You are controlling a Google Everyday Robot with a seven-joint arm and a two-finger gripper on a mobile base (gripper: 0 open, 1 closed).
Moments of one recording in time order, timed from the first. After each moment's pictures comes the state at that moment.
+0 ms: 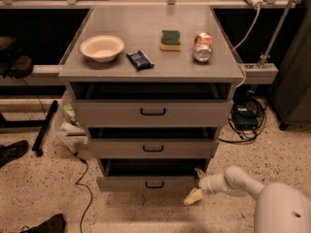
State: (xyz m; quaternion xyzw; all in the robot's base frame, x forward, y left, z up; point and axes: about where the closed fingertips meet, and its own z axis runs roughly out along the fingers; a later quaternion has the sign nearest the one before) arm 0.597 -0.184 0.209 -0.48 0.78 0.25 0.32
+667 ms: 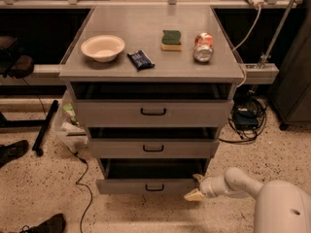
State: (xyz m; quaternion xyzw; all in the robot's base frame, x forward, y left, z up) arm 0.569 -0.186 0.200 -0.48 0.79 0.25 0.28
